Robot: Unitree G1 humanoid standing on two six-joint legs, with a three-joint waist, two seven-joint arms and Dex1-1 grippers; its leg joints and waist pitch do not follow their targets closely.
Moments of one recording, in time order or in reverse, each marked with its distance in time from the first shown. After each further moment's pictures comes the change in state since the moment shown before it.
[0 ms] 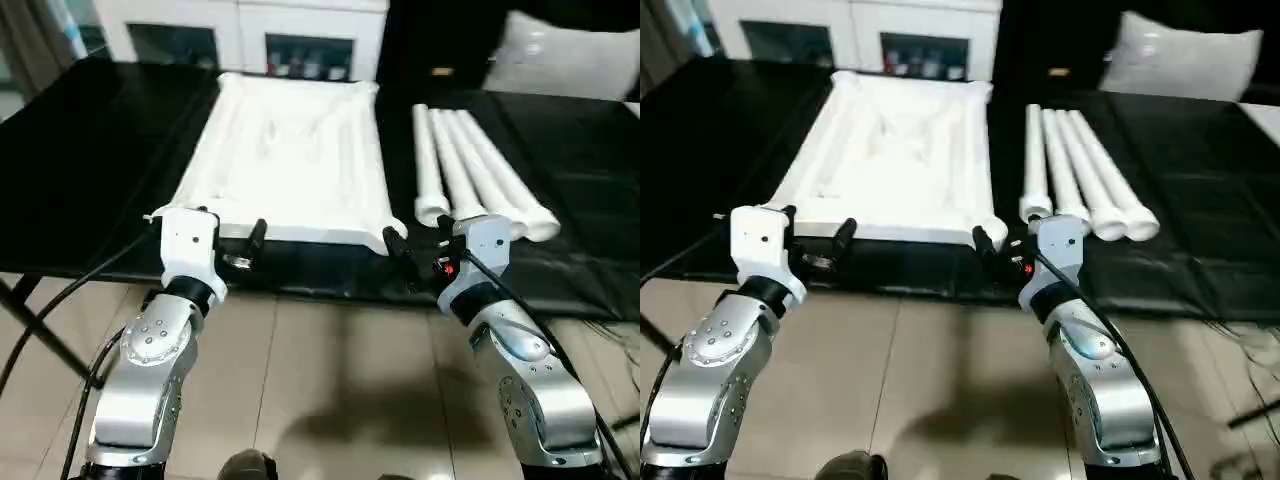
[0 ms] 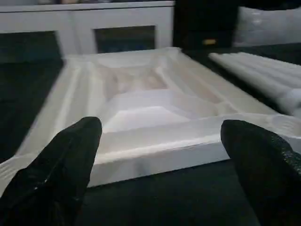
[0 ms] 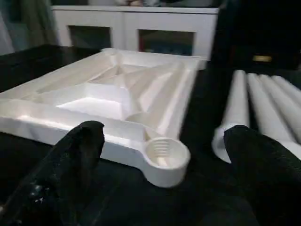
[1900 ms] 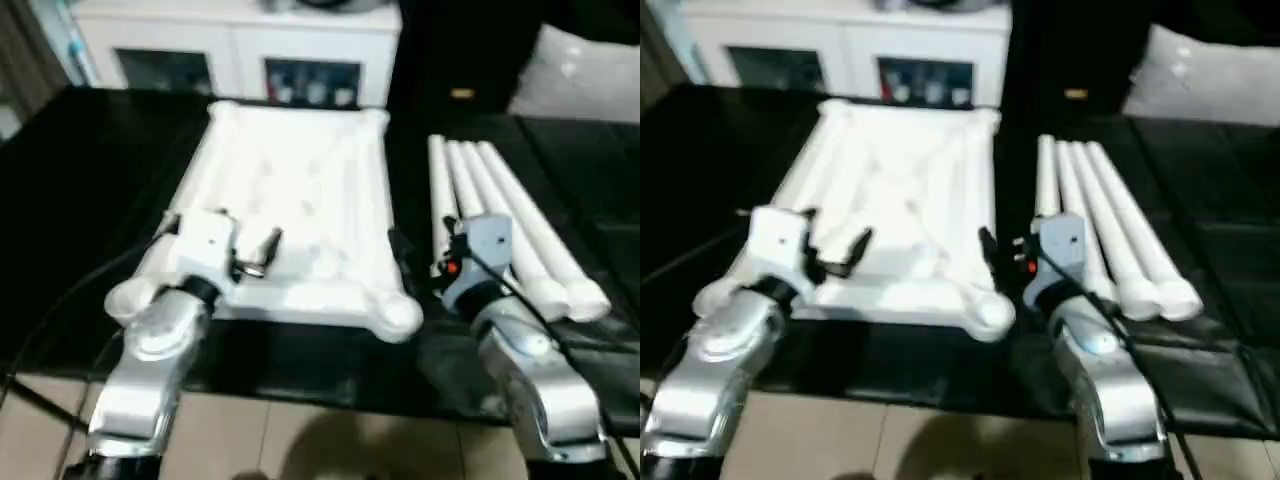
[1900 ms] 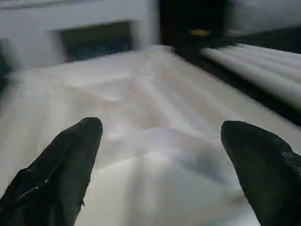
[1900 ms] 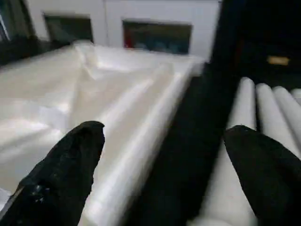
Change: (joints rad) left arm -0.026 0.047 -0.114 0.053 -0.013 -0.020 -0.154; right arm -0.005 -0.075 -0.015 0.017 -0.033 0.041 0.016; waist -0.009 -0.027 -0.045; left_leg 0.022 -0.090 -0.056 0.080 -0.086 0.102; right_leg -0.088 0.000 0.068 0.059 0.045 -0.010
